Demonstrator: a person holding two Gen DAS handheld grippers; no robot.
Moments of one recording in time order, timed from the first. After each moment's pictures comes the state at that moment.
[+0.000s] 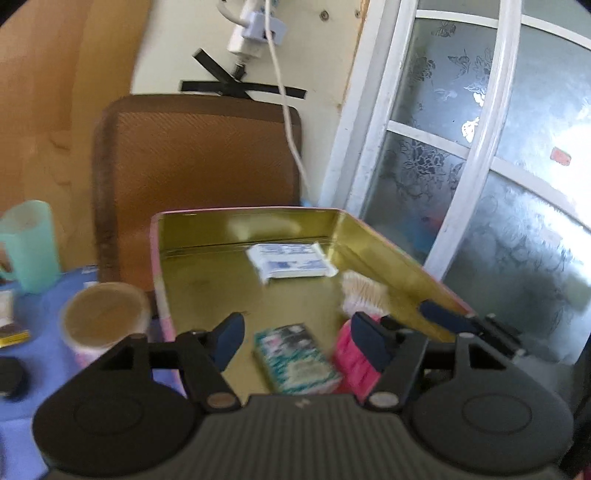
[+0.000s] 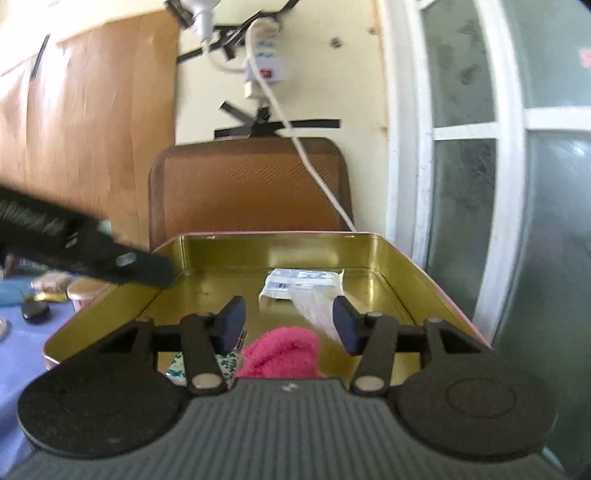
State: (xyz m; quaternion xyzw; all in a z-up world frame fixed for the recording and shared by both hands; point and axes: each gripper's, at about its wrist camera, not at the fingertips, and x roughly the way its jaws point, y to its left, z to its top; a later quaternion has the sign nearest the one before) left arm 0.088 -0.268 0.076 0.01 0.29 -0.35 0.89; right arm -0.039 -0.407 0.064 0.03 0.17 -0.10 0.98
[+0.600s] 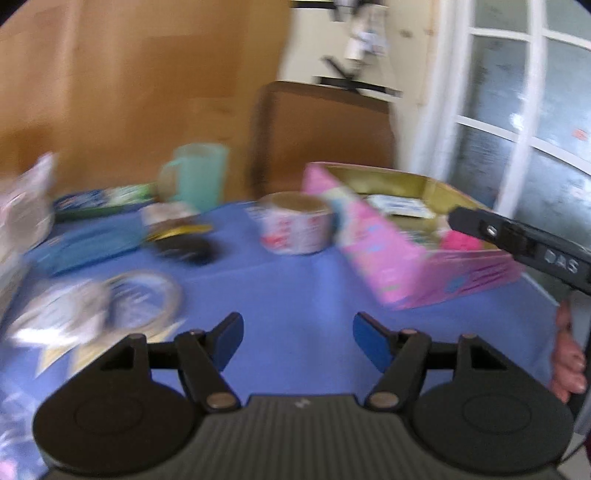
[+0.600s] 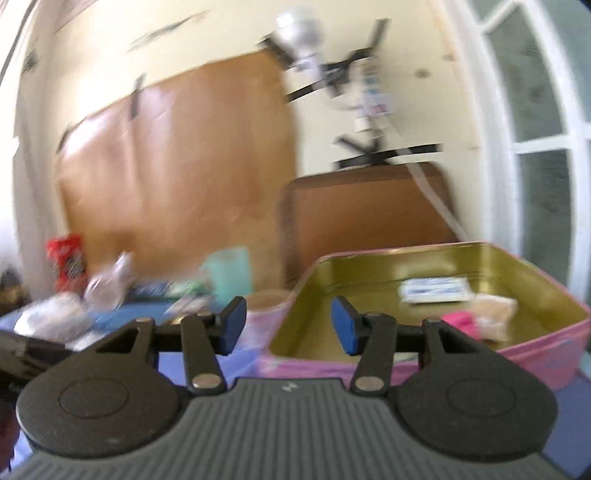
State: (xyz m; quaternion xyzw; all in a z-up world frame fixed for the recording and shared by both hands) left arm -0.002 -0.079 0.035 0.01 0.29 -0.24 0.93; right arm -0.072 -0.292 0.081 0.06 0.15 0.06 0.99
